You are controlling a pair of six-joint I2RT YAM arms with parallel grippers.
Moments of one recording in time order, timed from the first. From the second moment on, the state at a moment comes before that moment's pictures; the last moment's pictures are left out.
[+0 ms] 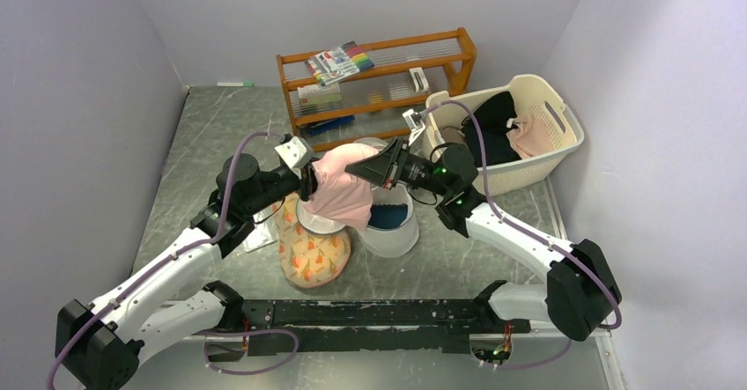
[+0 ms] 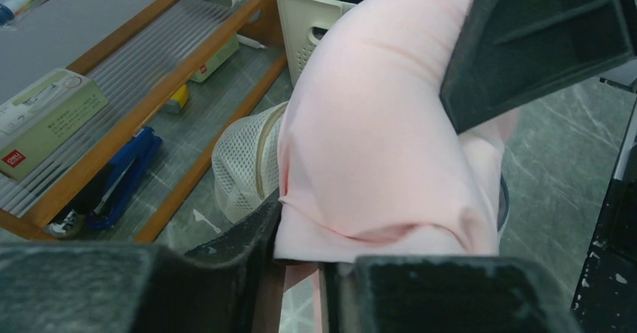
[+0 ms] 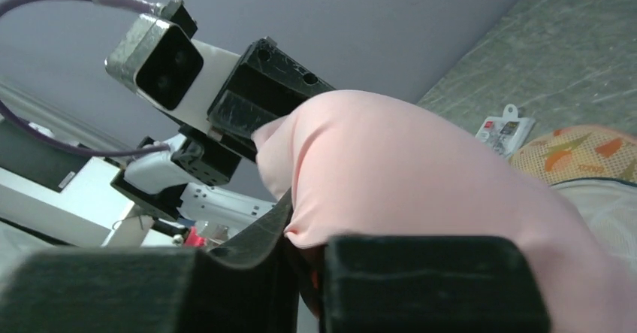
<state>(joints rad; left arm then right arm) -0.60 0.92 0.69 0.18 0.31 0.05 0.64 1.24 0.73 0.73 -0.61 0.99</state>
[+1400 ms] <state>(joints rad) -0.54 0.86 0.76 0.06 0.14 0.02 0.32 1.29 1.50 -0.45 0.56 0.43</state>
